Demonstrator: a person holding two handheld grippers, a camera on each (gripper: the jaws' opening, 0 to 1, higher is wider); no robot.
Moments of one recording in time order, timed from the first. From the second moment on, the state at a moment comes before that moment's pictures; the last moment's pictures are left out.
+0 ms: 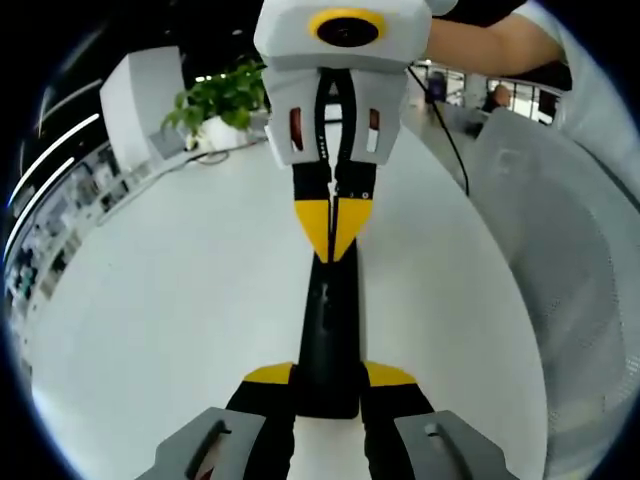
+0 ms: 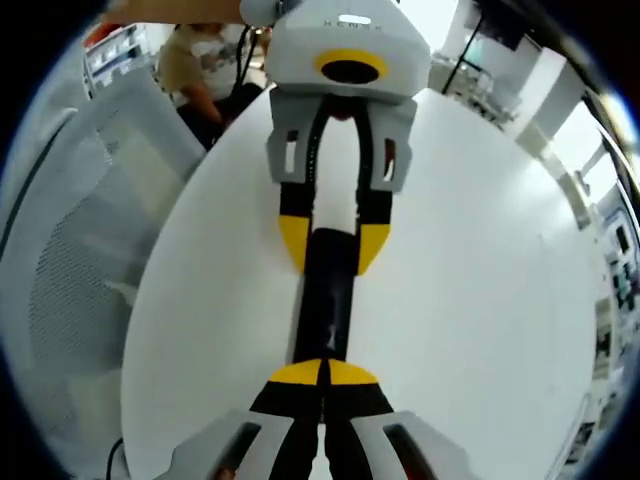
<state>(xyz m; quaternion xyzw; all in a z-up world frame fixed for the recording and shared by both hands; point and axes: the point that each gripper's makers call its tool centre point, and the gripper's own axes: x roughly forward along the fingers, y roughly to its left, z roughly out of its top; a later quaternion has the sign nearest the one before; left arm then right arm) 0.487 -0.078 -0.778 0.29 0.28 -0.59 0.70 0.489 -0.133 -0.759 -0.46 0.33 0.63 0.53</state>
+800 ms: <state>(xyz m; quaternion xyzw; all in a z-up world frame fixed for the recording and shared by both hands) 0.487 -0.079 -0.777 0.29 0.28 -0.59 0.70 0.497 -0.123 -0.753 -0.45 0.33 0.64 0.53</state>
